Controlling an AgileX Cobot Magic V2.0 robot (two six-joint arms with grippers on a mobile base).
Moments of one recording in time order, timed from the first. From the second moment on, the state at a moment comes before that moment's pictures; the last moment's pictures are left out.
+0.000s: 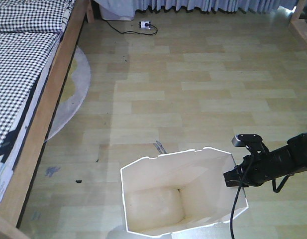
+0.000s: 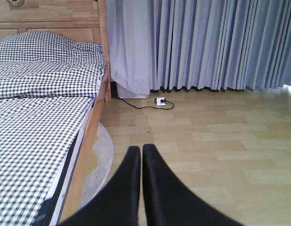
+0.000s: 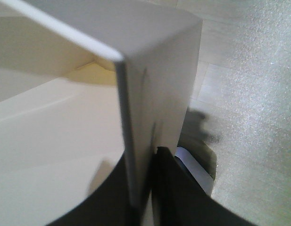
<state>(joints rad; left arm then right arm) 0.00 -0.01 0.03 -0.01 0.18 -0.02 -0.14 2.16 -0.71 1.31 0.51 -1.66</state>
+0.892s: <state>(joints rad) 0.00 -0.01 0.03 -0.01 0.18 -0.02 -0.14 2.16 -0.71 1.31 0.51 -1.66</state>
